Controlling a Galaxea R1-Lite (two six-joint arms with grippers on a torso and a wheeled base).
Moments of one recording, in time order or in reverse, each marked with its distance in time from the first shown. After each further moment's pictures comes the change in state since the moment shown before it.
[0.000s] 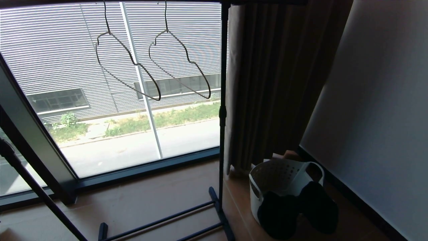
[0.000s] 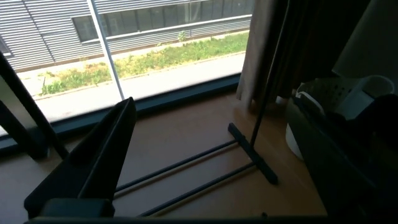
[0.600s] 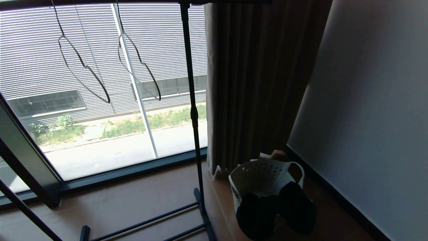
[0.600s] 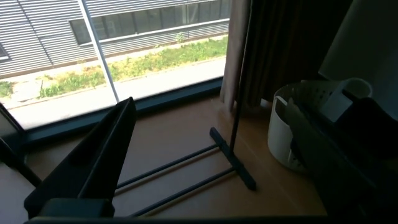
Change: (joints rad) left arm 0.001 0.000 0.000 0.000 -0.002 0.000; right arm 0.001 0.000 0.000 0.000 0.000 0.000
